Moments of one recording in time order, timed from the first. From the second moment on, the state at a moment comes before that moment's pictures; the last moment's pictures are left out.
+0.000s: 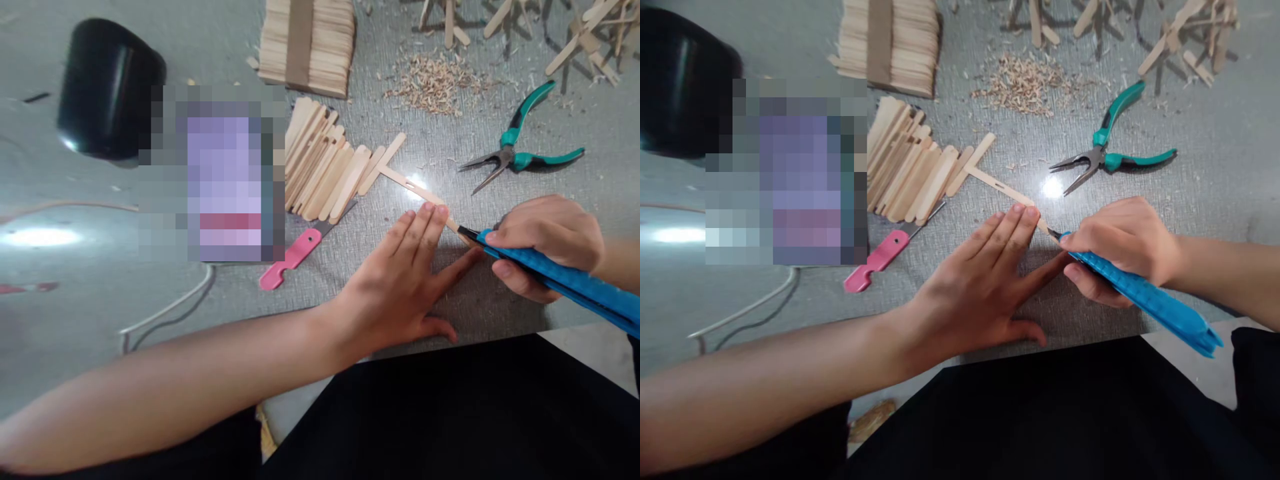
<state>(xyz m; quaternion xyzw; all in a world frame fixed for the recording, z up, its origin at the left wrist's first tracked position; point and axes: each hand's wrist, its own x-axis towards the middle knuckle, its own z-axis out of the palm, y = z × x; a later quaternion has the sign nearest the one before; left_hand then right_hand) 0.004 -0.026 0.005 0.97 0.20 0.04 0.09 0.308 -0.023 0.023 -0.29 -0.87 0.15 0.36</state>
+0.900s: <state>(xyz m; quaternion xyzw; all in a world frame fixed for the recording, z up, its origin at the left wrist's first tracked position) 0.005 -0.028 0.008 0.97 0.22 0.03 0.09 0.308 -0.025 0.030 -0.29 -0.89 0.15 0.33</state>
